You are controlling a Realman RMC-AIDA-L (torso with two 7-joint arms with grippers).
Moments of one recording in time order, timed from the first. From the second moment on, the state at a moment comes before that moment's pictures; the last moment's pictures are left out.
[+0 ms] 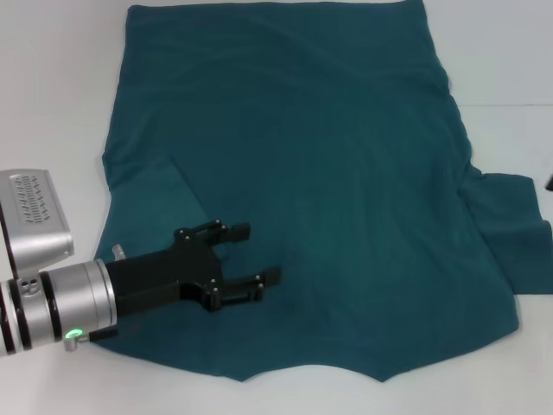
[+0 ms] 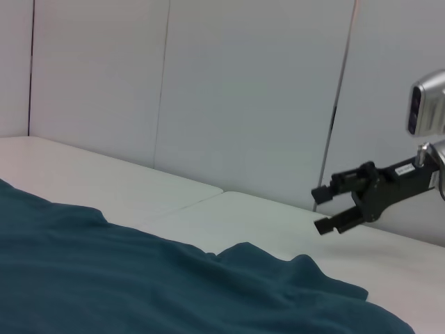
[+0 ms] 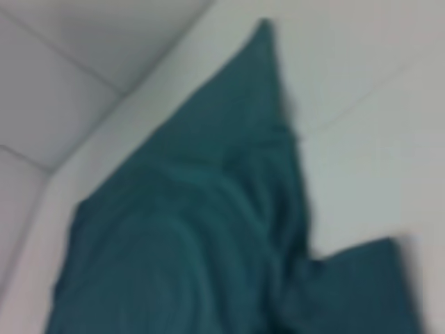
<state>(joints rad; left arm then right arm) -0.50 -2.16 0.73 0.52 1.86 1.41 -1.10 0.40 1.96 -0.57 -0.69 -1.99 -1.21 2.31</state>
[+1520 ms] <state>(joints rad) -0.50 -2.16 0.74 0.52 1.87 1.37 -1.09 0.47 2.01 -0.57 -0.62 -2.11 -1.03 2.30</state>
